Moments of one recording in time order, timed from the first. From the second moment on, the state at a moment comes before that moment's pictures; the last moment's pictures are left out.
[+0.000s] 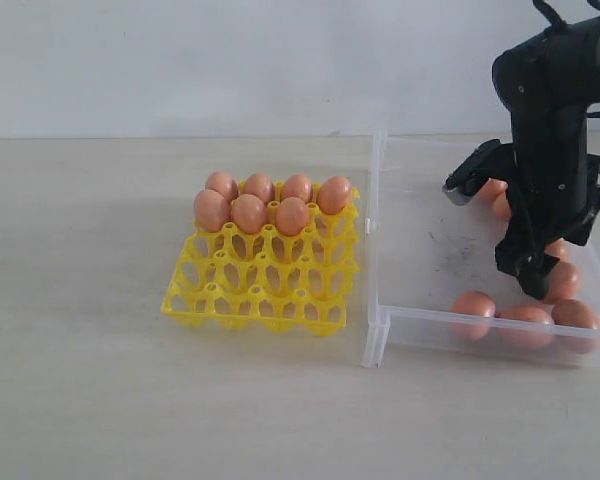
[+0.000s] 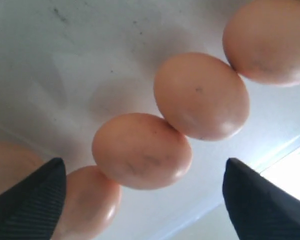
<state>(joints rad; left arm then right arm) -0.07 0.00 0.00 0.20 0.18 -0.09 0.26 2.05 -1.44 -0.34 1.15 -0.37</state>
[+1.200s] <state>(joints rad) -0.07 0.00 0.00 0.20 0.18 -0.09 0.26 2.16 -1.45 -0.36 1.15 -0.85</state>
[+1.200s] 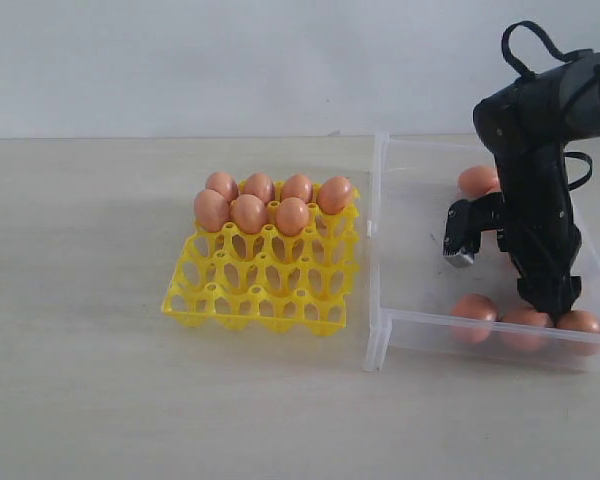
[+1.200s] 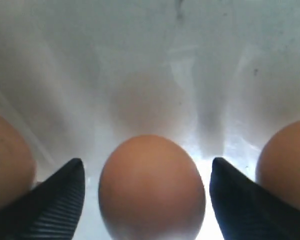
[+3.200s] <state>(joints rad) -0.07 0.00 0.00 0.20 0.18 -0.09 0.28 2.24 -0.95 -0.68 -1.21 0.38</state>
